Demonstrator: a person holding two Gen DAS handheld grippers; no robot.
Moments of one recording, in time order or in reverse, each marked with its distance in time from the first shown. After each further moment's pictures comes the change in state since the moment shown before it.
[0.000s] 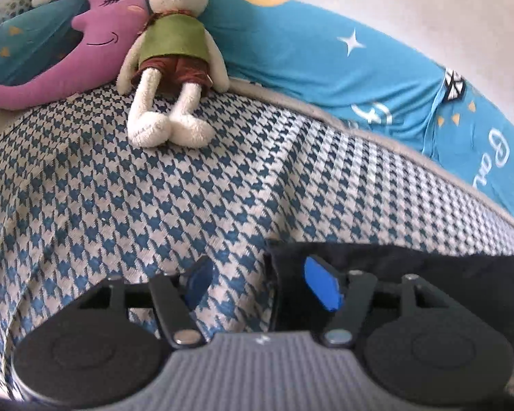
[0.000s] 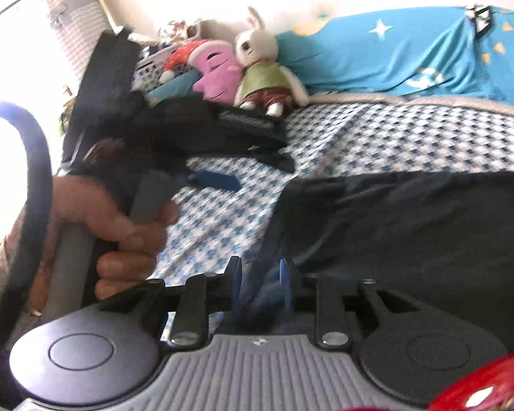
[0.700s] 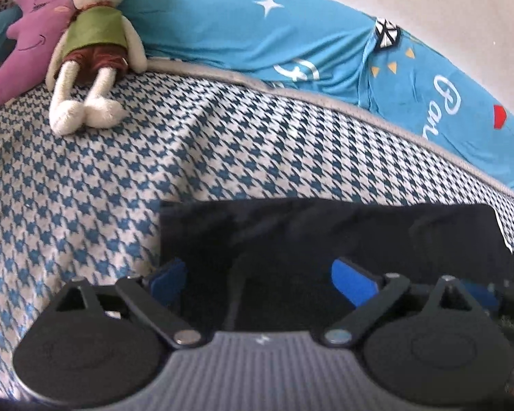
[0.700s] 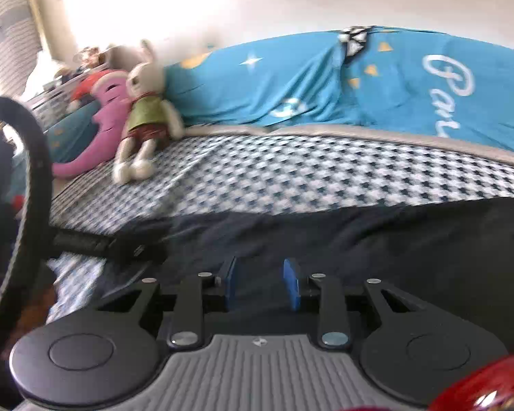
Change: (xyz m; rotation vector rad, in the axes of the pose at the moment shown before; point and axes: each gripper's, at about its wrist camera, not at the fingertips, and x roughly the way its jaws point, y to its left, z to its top) left arm 0.019 -0.069 -0.031 0.154 0.080 -0.074; right arm -0.054 -0.115 0.034 0.035 -0.047 -0.274
